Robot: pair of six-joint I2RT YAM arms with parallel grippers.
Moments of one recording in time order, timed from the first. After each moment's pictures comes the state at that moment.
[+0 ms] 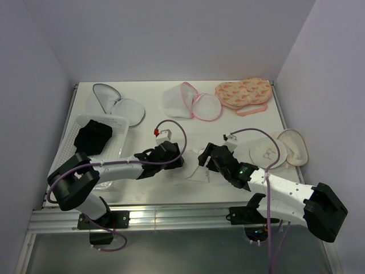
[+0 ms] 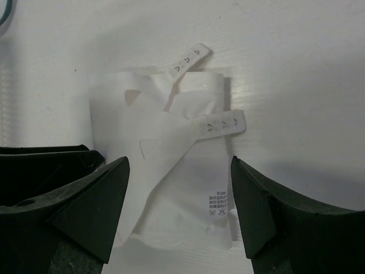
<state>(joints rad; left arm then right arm) -0.95 1.54 0.73 0.04 -0.29 -0.93 0.80 1.01 0.43 -0.12 0.41 0.95</state>
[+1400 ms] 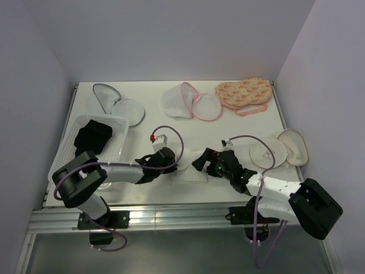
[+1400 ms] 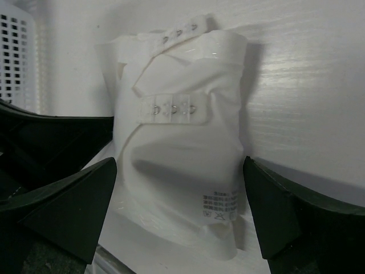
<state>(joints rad) -0.96 1.58 0.63 0.18 -0.34 -1.00 0.69 1.07 0.23 0.24 0.09 0.94</state>
